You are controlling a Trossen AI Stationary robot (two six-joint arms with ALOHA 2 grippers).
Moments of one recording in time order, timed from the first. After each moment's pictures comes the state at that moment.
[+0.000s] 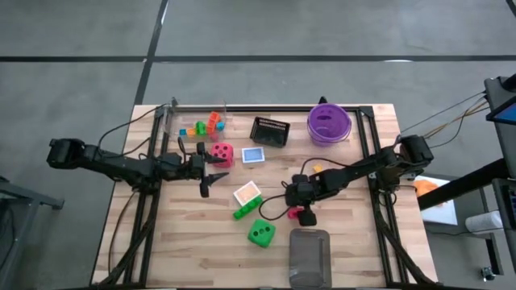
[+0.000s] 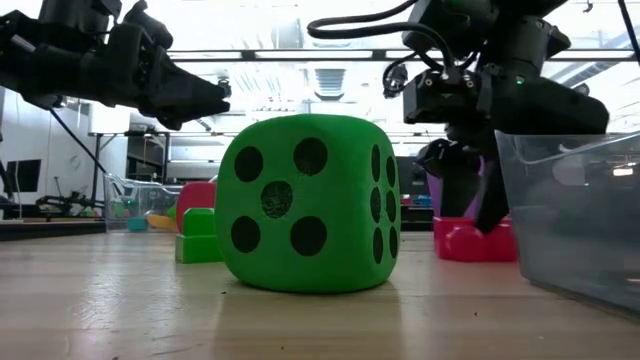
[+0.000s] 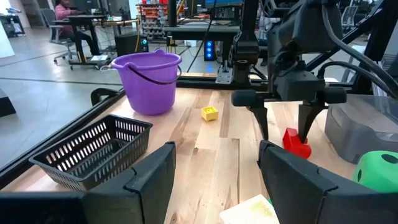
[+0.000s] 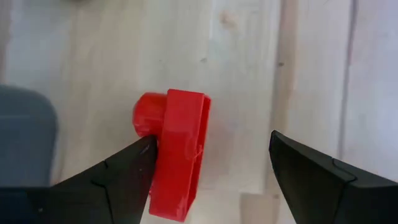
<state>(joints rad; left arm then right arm) -0.02 0.97 0.18 0.66 -0.17 -0.01 0.21 1.69 0.91 -0.42 -0.01 0.16</state>
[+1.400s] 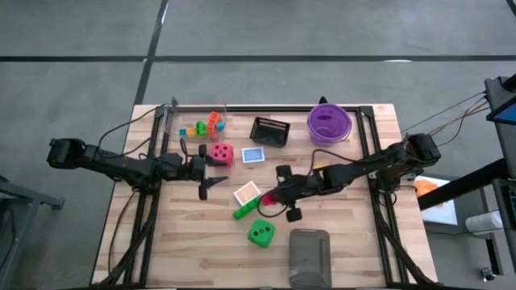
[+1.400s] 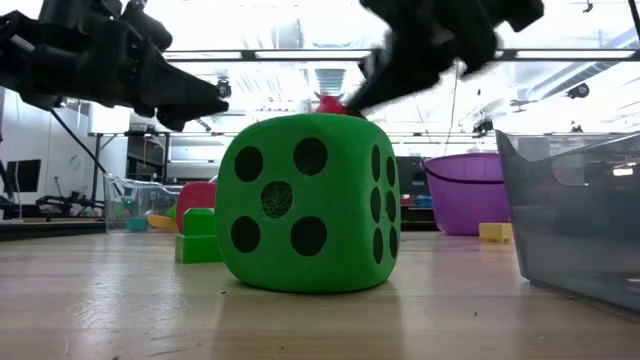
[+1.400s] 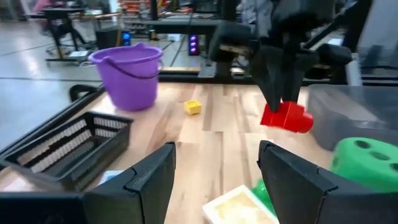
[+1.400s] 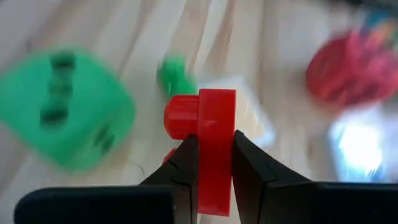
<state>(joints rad) -0.02 0.97 0.17 0.64 -0.09 -0.01 0.21 1.60 0.98 -0.06 0.13 -0.11</state>
